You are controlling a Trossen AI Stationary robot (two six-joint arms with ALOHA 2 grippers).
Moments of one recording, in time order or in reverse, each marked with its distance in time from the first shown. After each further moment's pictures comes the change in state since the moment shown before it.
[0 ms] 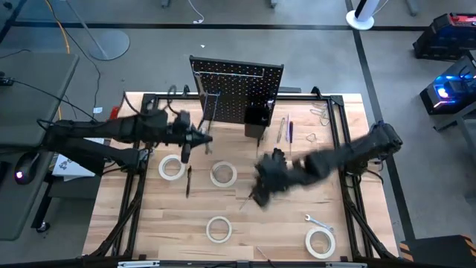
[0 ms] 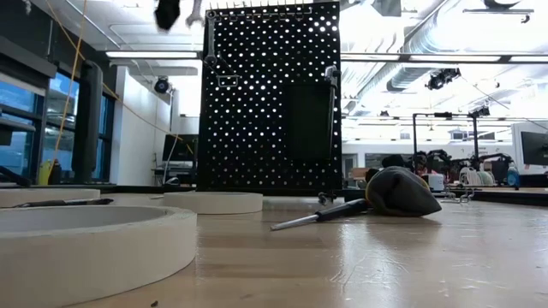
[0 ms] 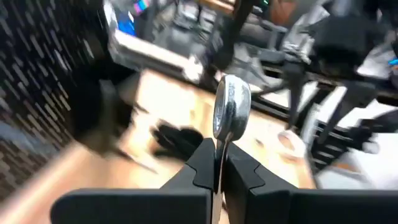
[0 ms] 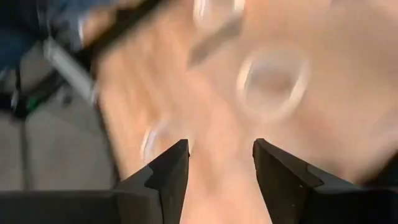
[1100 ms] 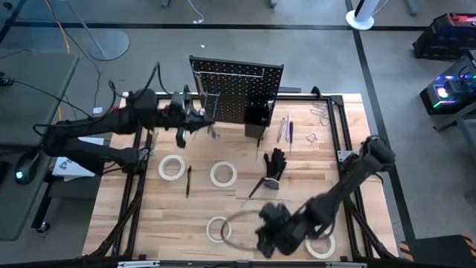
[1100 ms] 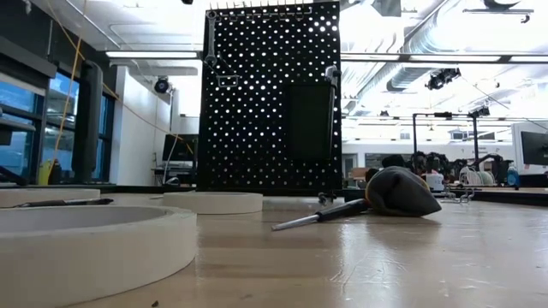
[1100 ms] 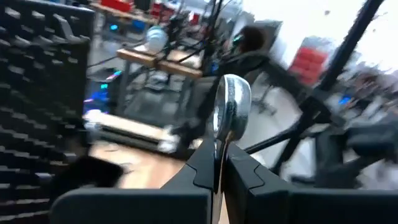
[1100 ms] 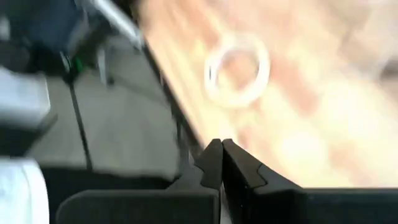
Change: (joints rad) left arm 0.170 0.056 0.153 0.173 0.204 0.095; right arm 0.265 0.176 -0.006 0.189 0.057 0.325
